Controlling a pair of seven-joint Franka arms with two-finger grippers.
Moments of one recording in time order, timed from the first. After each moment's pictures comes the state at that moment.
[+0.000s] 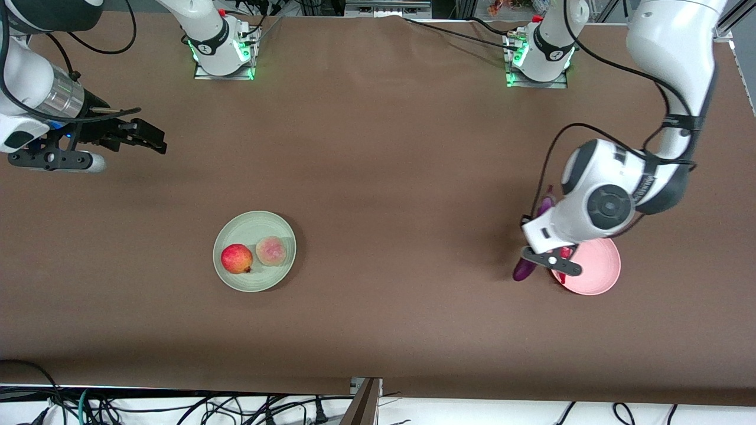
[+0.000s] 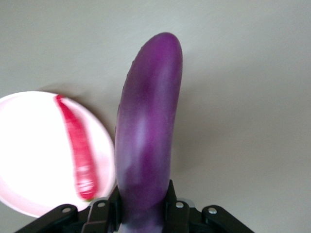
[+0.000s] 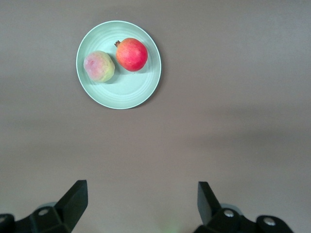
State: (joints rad) left arm 0.14 0.54 -0.34 -1.66 0.24 2.00 0.12; right arm 0.11 0.05 0.02 -1.62 0.06 1.58 0.19
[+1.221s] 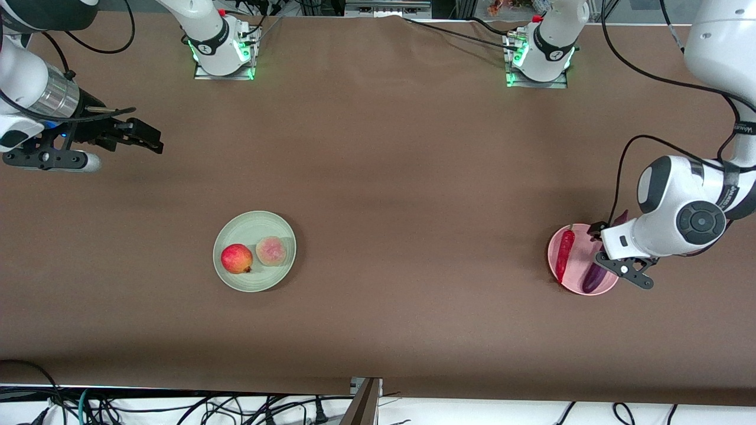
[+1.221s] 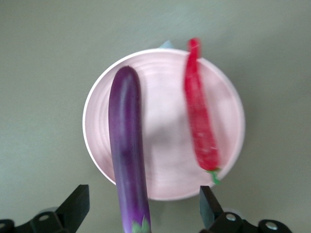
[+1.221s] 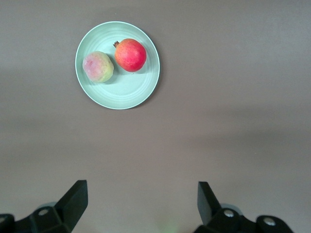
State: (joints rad) left arm 0.37 0.55 -0.42 -1.65 0.41 2.01 0.38; right arm 0.10 0.05 0.02 -1.62 0.06 1.58 0.18
